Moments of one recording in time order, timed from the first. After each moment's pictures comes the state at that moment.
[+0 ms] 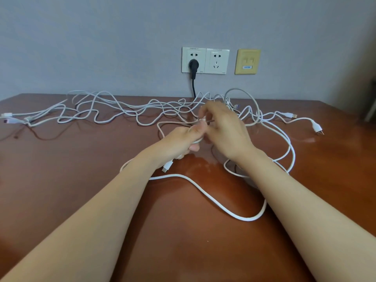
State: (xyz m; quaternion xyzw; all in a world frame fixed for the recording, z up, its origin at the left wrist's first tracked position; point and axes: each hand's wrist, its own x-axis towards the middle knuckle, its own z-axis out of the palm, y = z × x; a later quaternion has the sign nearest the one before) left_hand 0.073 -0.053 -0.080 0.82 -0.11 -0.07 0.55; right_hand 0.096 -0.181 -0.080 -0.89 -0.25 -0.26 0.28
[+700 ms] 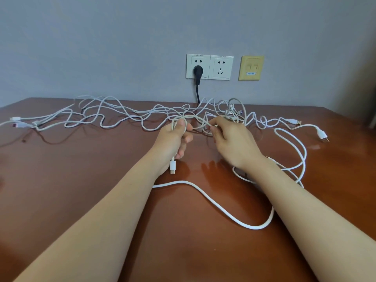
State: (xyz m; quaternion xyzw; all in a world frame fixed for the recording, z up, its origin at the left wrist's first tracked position) left_hand 0.084 -0.037 -0.090 0.68 -0.03 0.04 0.73; right_hand 0.100 -0.187 -0.086 -0.91 -0.22 -0.25 0.24
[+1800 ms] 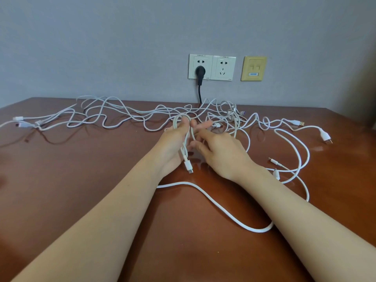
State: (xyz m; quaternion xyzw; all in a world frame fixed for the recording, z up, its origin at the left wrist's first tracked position) left_hand 0.083 -0.041 -0.085 0.54 -0.06 -0.05 0.84; right_hand 0.079 -0.165 -0.087 -0.92 -0.28 -0.19 0.19
